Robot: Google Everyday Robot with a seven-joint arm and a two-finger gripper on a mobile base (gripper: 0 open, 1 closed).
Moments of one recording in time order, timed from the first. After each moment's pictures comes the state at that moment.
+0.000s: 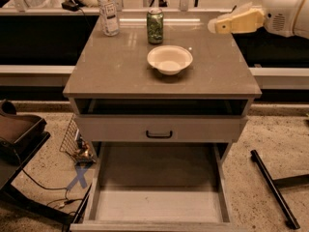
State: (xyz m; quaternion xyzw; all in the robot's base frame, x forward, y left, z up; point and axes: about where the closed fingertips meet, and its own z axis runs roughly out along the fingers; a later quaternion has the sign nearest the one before) arm 0.632 -0.190 1.062 -0.35 0.65 0.10 0.67
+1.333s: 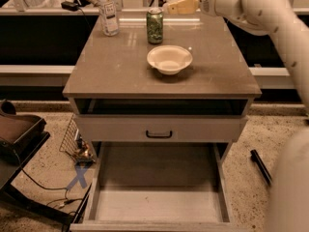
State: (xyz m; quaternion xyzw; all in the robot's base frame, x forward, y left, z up) arm 0.838 -0.116 1.019 -0.33 0.64 0.12 0.68
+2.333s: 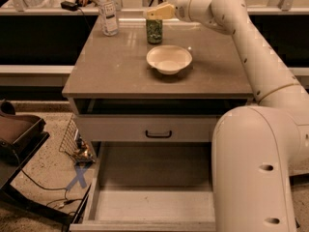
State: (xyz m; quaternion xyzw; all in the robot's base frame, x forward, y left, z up) arm 0.903 -0.046 0.964 -0.33 0.67 0.20 0.64
